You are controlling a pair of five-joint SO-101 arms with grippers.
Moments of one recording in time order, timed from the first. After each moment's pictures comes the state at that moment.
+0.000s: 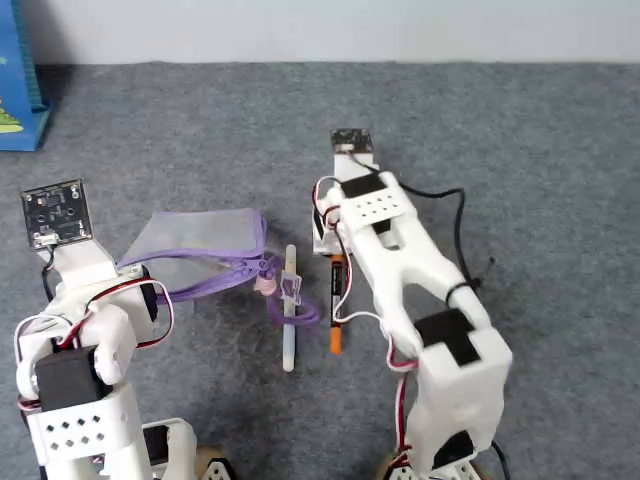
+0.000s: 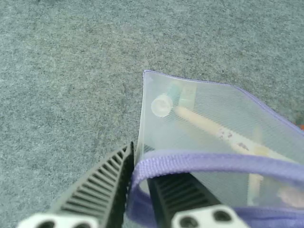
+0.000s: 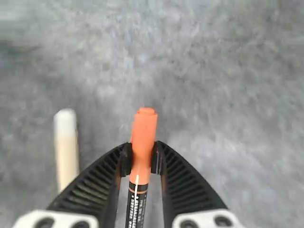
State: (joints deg) left arm -16.6 -62.3 44.6 78.6 8.8; right arm -21.9 17.2 1.4 68.0 -17.2
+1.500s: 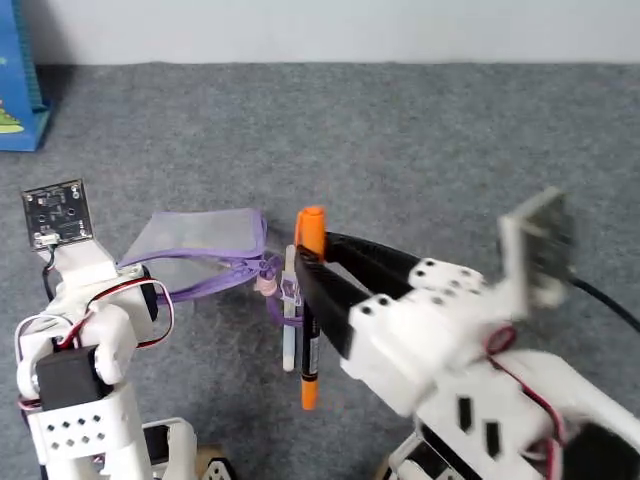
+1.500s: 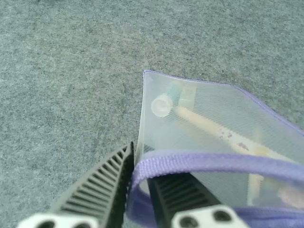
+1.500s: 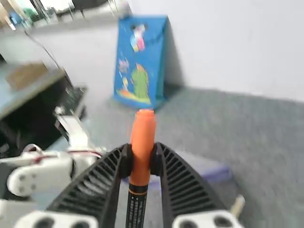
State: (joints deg) left arm -16.6 -62.3 44.6 78.6 8.8; right arm -45.0 -59.3 1.3 76.7 -22.3
